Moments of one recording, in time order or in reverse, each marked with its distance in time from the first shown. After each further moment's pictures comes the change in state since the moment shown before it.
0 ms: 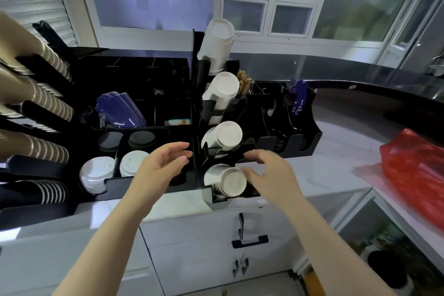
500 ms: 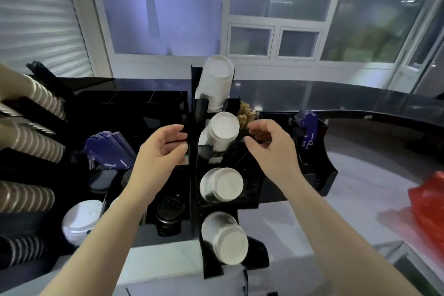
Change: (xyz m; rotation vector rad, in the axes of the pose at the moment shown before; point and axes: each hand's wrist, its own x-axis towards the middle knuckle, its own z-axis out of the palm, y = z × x) left_hand 0.111 0.043 0.009 -0.033 0.164 0.257; right_hand 0.135 -0.022 -0.032 0.381 0.235 -0.188
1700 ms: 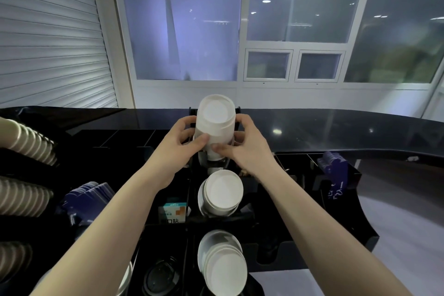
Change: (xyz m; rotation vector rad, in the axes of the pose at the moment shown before) left_hand 0.148 0.004 0.035 0.090 -0.134 -0.077; right_hand 0.145 0.013 0.053 0.136 -0.278 0.072
